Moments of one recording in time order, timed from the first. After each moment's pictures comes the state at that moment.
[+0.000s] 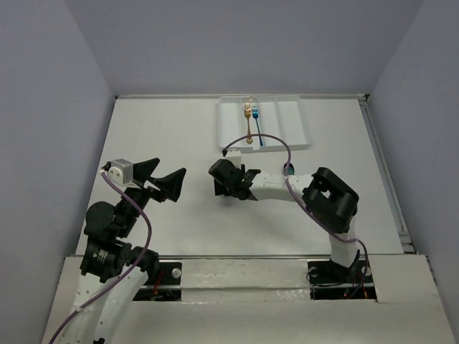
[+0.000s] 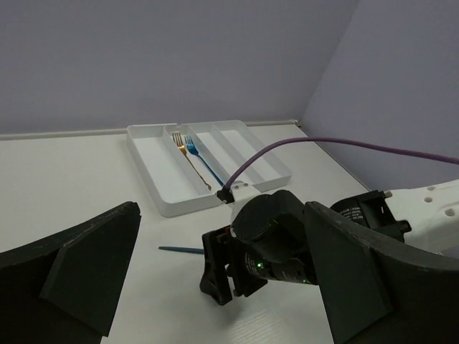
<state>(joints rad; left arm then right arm) -0.34 0.31 0.65 -0.14 0.15 -0.33 0.97 1.98 1.31 -0.25 0.49 0.74</state>
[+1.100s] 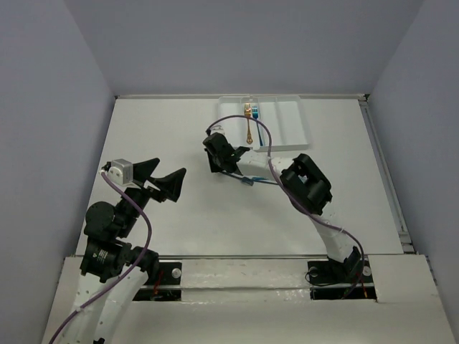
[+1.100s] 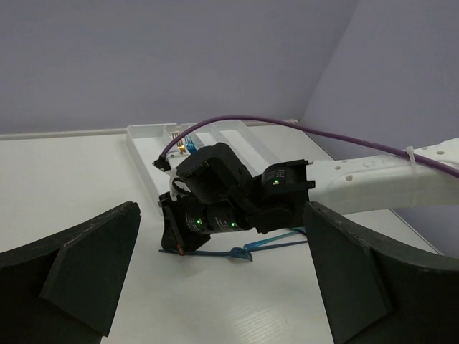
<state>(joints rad) -0.34 0.31 0.65 -0.14 0.16 -0.33 0.84 2.30 1.75 -0.26 0.26 0.42</state>
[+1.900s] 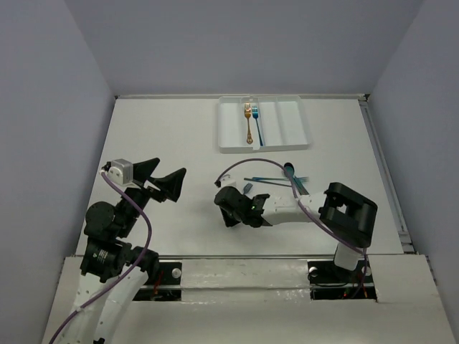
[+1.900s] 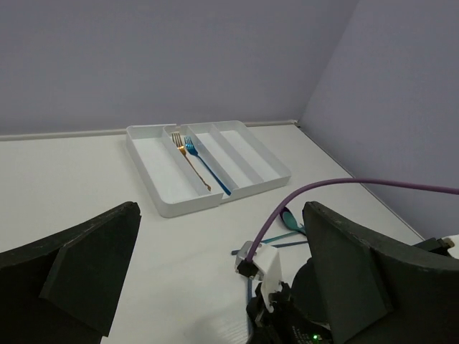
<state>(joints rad) -0.34 0.31 0.65 -0.14 0.16 -0.33 1.14 1.81 1.03 -0.11 0.26 0.60</state>
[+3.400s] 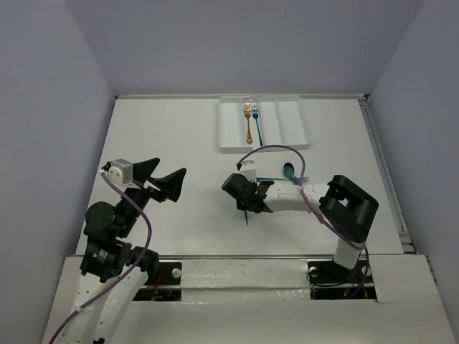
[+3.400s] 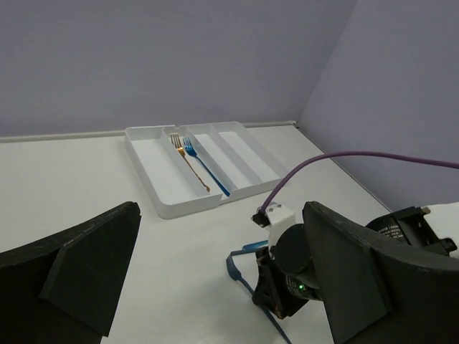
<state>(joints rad) -0.34 0.31 0.65 -0.14 0.16 -0.33 1.01 1.81 1.08 -0.32 0.50 0.76</state>
